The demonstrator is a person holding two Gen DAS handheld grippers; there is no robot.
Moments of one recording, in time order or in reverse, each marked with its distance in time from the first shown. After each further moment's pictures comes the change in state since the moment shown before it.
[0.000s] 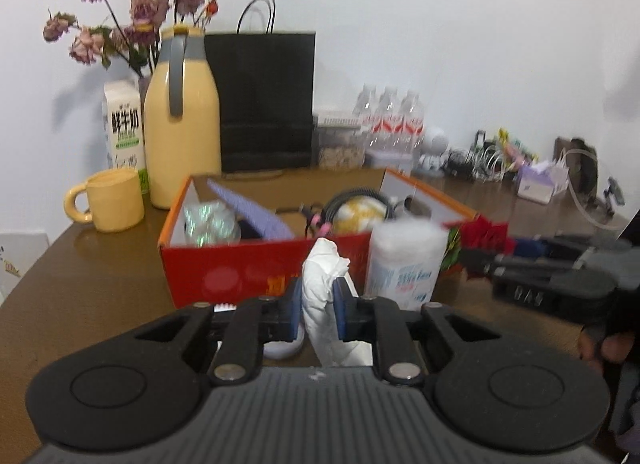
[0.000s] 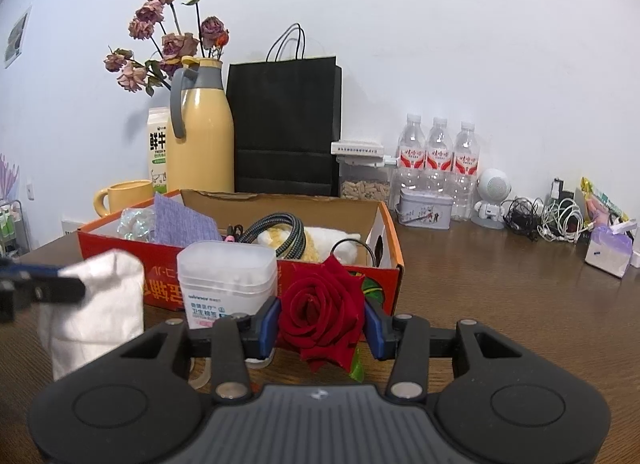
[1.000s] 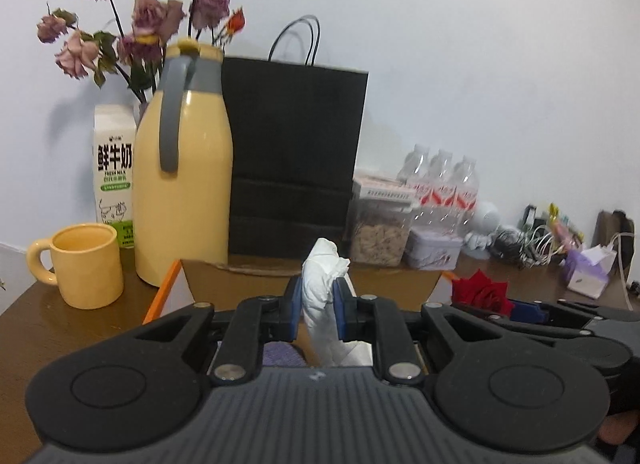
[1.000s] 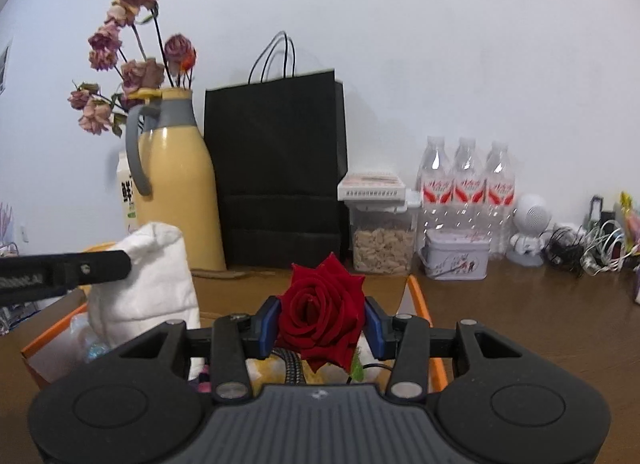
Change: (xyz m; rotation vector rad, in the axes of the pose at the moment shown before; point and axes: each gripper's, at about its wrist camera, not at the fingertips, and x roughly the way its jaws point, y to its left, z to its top) left arm 0.130 0.032 0.084 -0.121 -0.095 0.062; right arm 0.127 -0.011 0.081 0.084 -0.003 0.058
